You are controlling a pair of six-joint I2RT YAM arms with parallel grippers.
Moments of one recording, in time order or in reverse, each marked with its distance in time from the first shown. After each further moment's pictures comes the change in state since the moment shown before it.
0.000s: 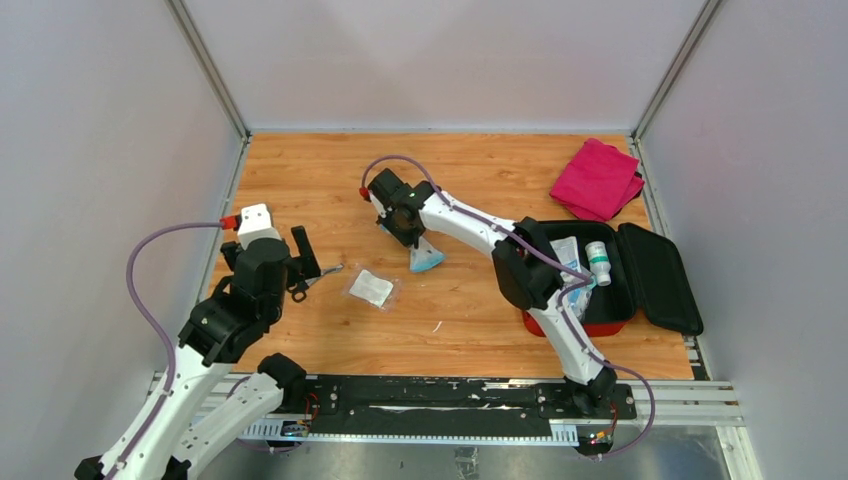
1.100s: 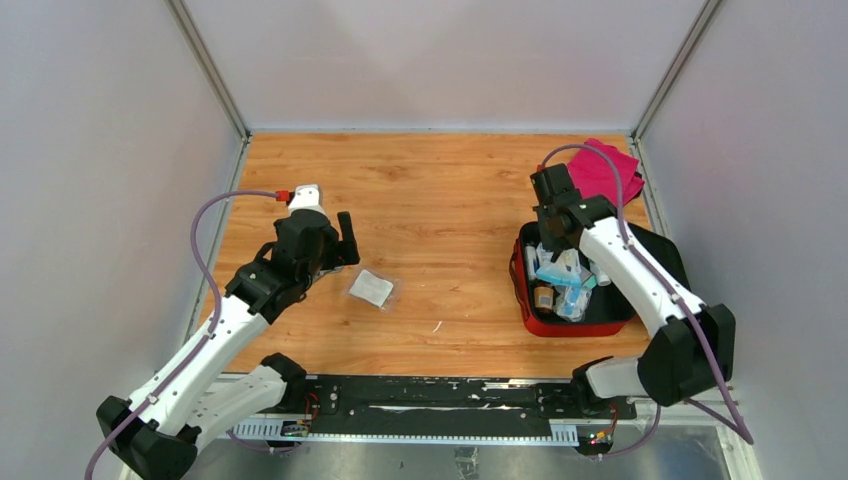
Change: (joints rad) left arm 0.000 0.271 -0.021 0.226 0.261 -0.011; right arm -0.480 -1.033 -0.887 -0.079 0.249 0.209
